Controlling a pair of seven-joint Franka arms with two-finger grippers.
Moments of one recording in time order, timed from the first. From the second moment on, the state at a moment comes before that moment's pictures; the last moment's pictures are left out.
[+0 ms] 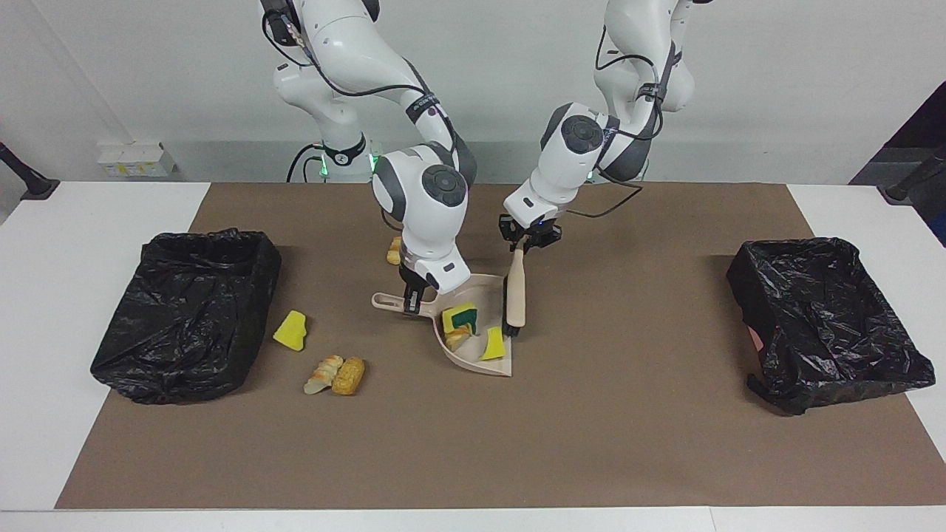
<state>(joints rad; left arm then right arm) -0.62 0.07 -0.01 -2.11 -0.27 2.20 -0.31 0.41 0.40 0.05 -1.70 -0.28 1.98 -0.91</state>
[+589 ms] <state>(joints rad) -0.59 0.01 0.01 -1.98 -0.21 1.97 -0.33 0.39 0.38 0.05 -1.69 -0.28 1.97 -0.93</state>
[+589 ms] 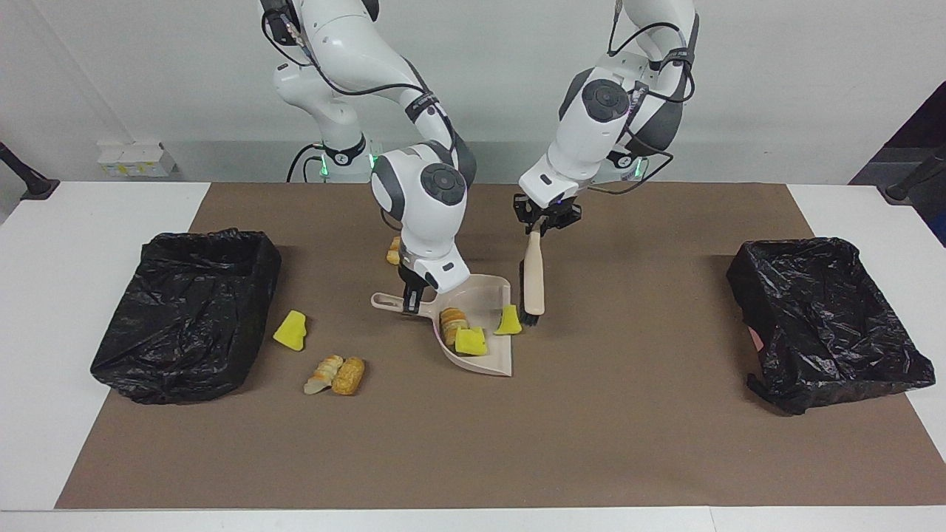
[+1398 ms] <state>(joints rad) -0.57 0.11 0.00 -2.12 -0.20 2.17 -0.35 0.28 0.32 0.05 -1.70 -0.20 1.93 -1.09</state>
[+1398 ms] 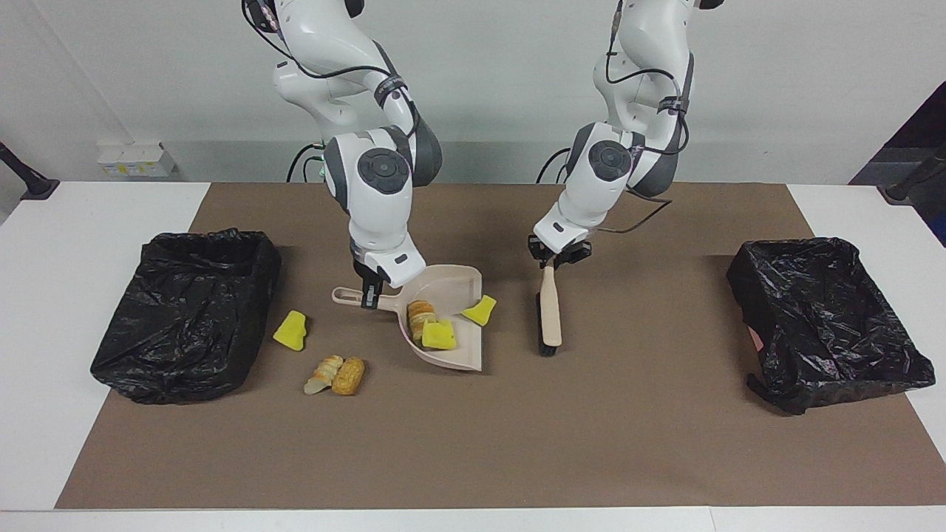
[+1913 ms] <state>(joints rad) -0.65 0.08 -0.01 -2.12 -0.08 2.12 -0.62 0.17 0.30 0.05 -1.70 0.04 1.97 -1.20</state>
